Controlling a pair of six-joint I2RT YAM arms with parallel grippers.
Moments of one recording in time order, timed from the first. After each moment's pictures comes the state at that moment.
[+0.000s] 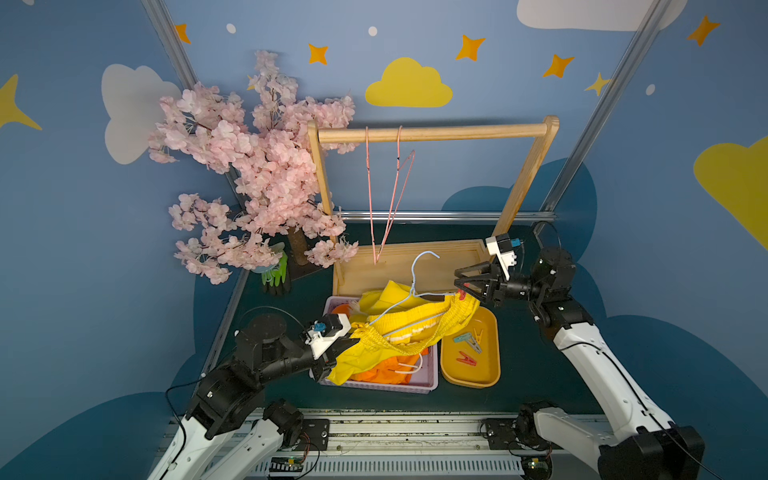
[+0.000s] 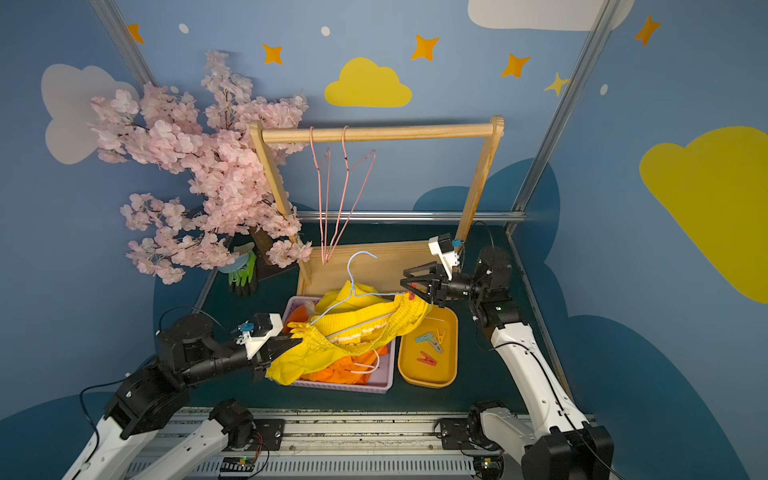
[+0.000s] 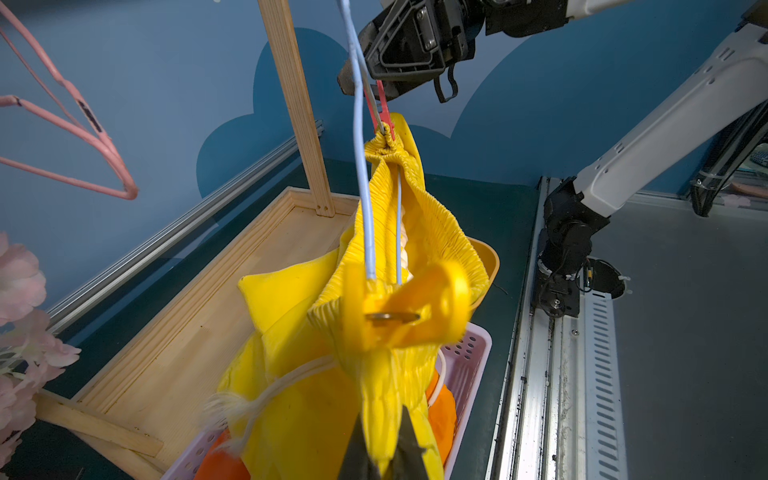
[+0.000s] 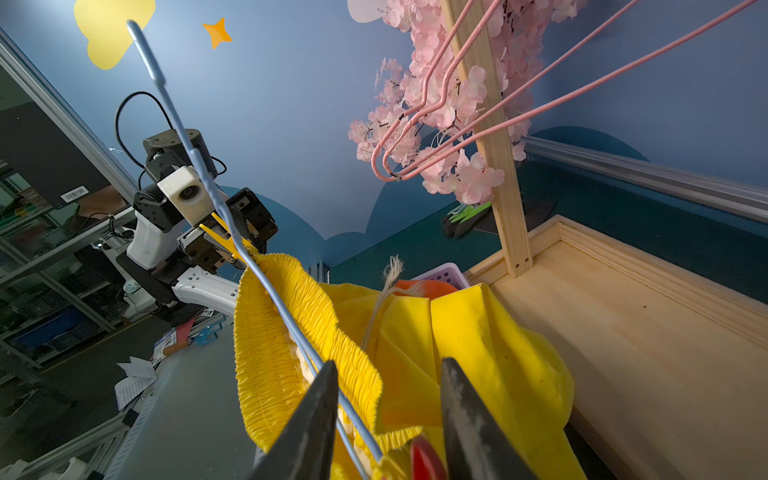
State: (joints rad) left arm -0.57 0.53 0.90 -0.75 0.47 0.27; right arm 0.21 1.08 0.92 0.00 -1.22 0.23
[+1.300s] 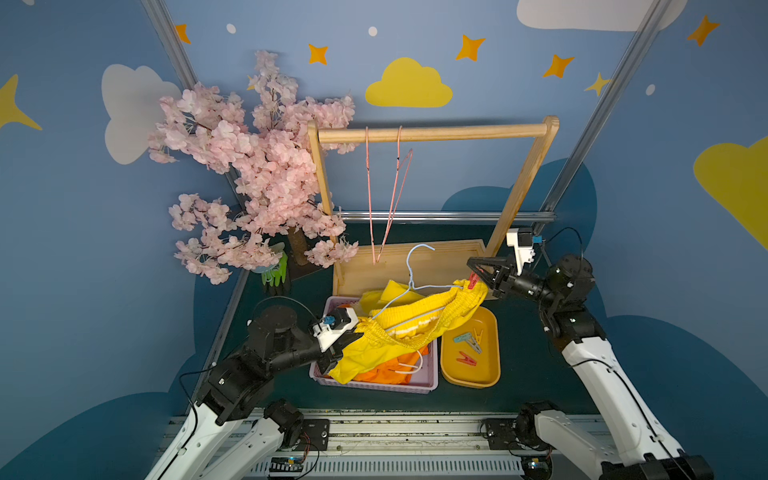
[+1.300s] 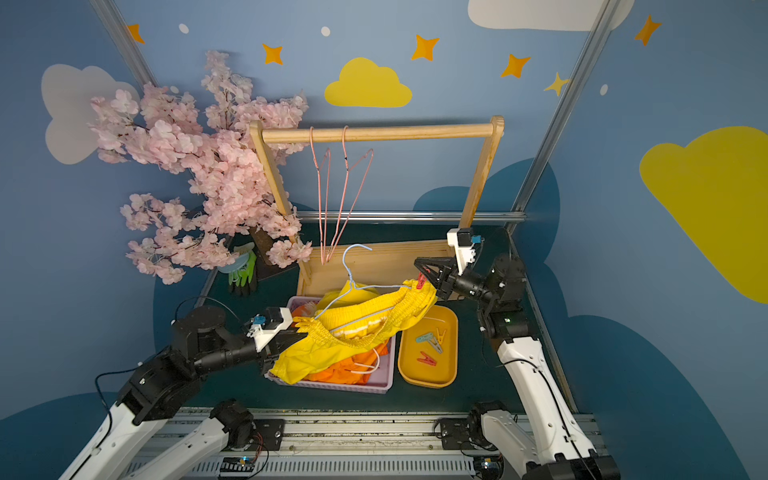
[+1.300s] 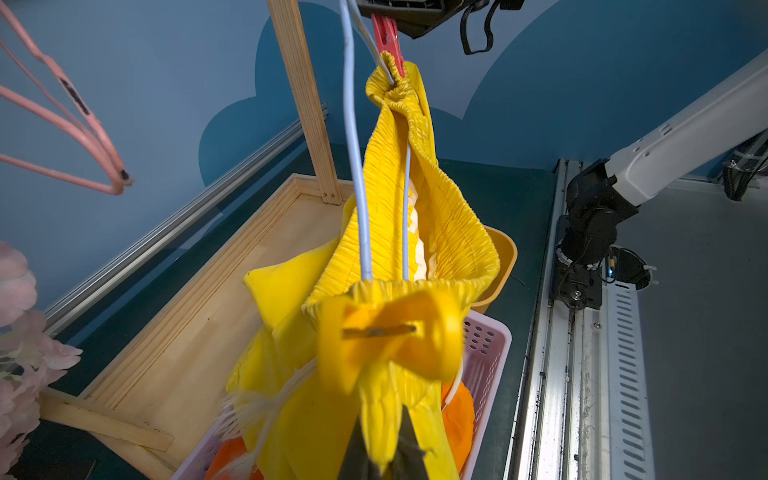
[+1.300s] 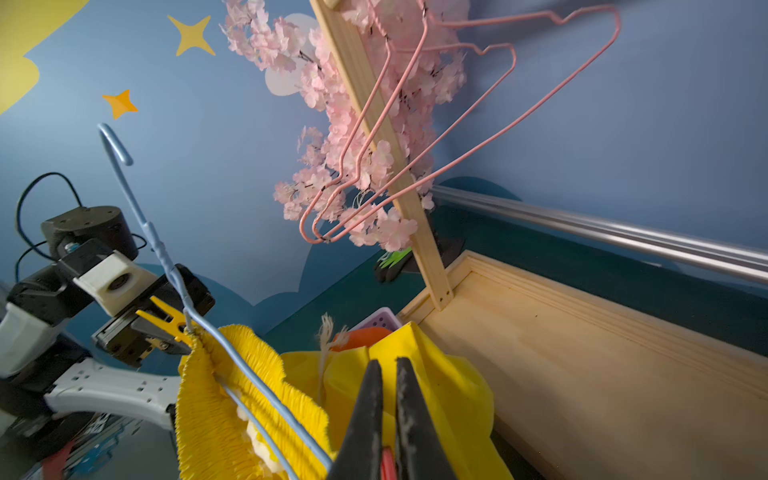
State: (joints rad) left arm -0.57 0.59 0.90 -0.73 0.43 0.31; right arm 0.15 0.94 0.87 0.10 -0.90 0.38
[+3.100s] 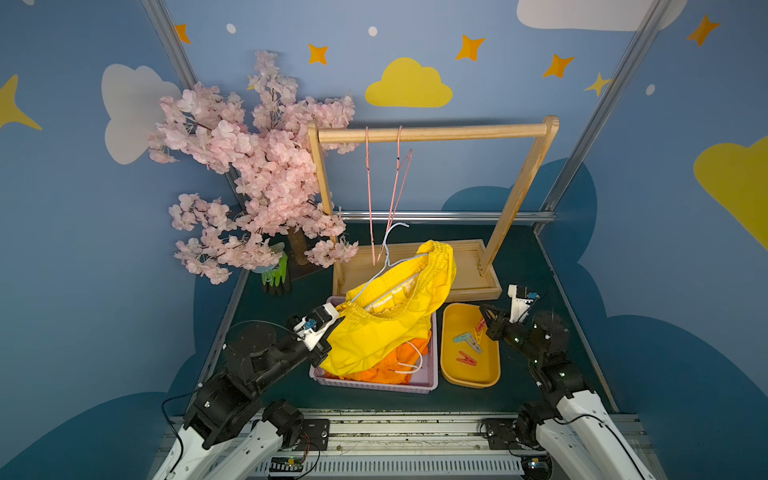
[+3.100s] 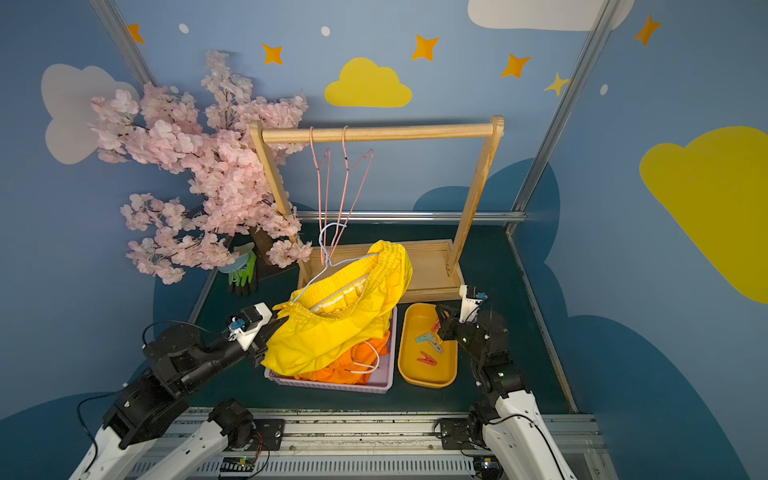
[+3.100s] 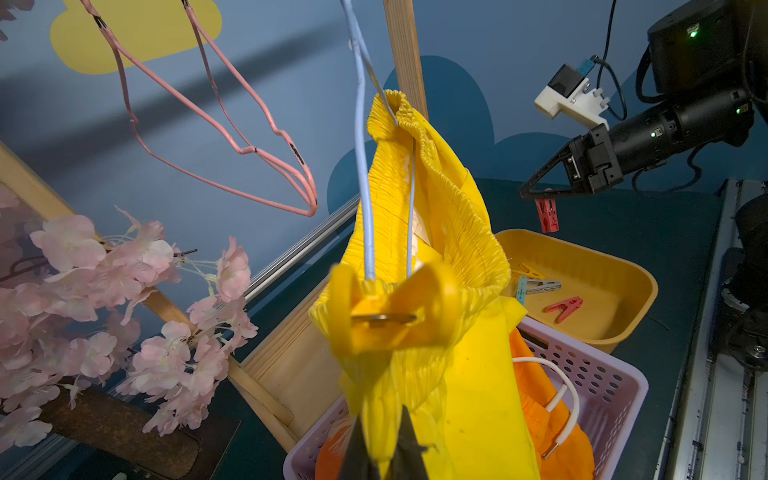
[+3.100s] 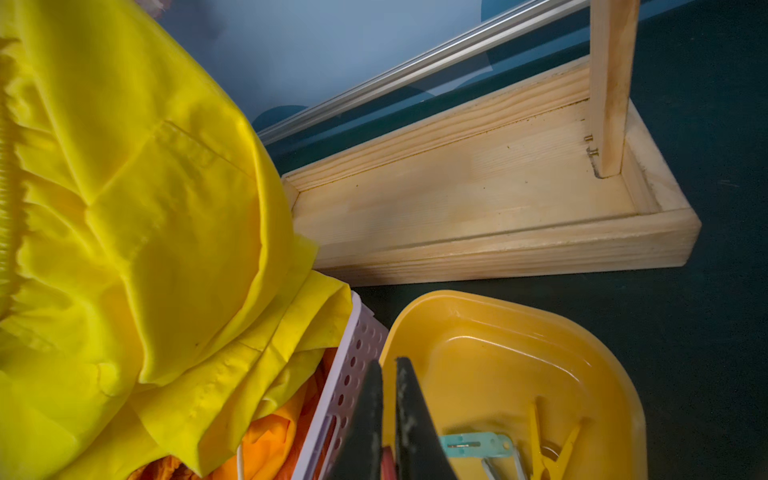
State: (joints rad) left arm -0.57 0.45 0.84 -0.61 0.15 0.32; right arm 0.26 0.62 0.40 -0.14 -0.28 0.44
